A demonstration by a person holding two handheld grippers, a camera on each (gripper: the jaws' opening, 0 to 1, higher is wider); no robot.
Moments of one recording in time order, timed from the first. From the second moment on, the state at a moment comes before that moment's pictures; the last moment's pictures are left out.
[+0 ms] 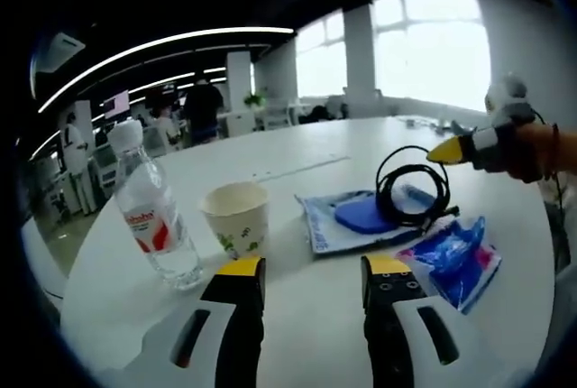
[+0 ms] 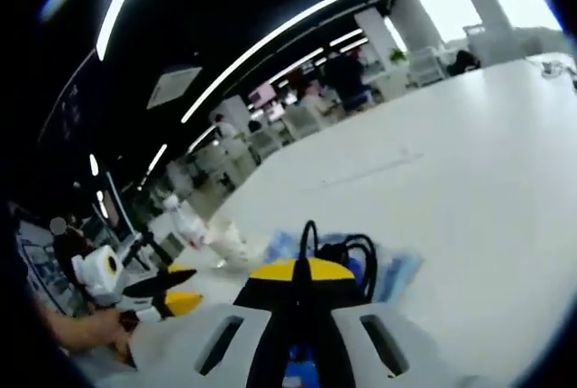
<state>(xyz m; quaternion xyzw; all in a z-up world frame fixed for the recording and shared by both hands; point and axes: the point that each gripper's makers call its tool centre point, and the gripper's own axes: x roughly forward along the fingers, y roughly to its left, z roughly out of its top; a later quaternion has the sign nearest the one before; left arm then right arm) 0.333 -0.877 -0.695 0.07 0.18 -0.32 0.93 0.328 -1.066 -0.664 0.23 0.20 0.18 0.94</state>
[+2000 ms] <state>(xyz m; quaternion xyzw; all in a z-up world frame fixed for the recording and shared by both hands) 0.301 -0.869 -0.659 0.07 0.18 -0.35 0.92 0.274 -1.137 -0.634 0.24 0.19 0.09 0.95</state>
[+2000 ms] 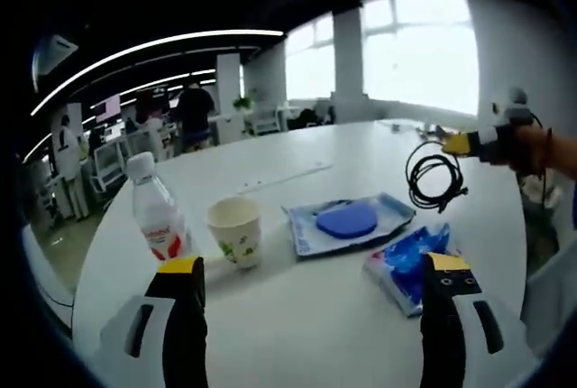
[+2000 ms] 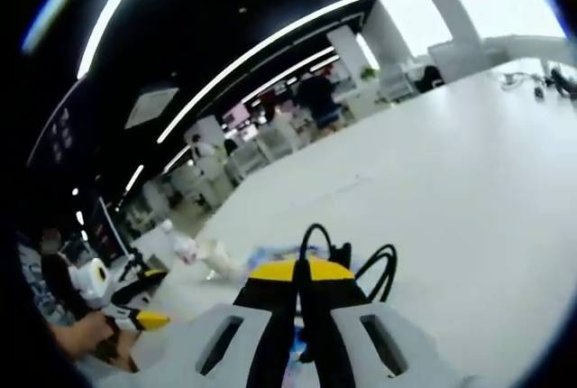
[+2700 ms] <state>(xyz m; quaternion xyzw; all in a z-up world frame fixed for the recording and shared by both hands) 0.296 -0.868 -0.657 0.09 0.18 -0.35 0.92 0.265 -1.146 -0.672 0.28 0.21 0.07 0.93</state>
